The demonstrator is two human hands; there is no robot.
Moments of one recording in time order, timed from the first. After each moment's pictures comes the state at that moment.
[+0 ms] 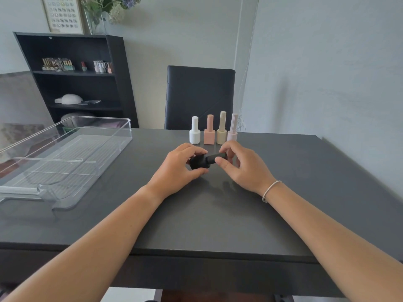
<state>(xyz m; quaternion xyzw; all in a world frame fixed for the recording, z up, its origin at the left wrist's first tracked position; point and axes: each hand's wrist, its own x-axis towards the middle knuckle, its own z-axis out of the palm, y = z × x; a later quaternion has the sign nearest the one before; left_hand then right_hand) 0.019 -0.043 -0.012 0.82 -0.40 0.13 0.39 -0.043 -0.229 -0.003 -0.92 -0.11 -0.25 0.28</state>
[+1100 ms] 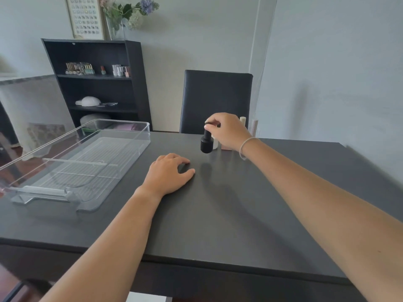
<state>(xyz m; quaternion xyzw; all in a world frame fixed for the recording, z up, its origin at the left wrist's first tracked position) 0.049 0.004 -0.020 0.95 -0.20 0.09 0.23 0.054 -0.178 0.056 -0.92 -0.06 -0.21 0.31</state>
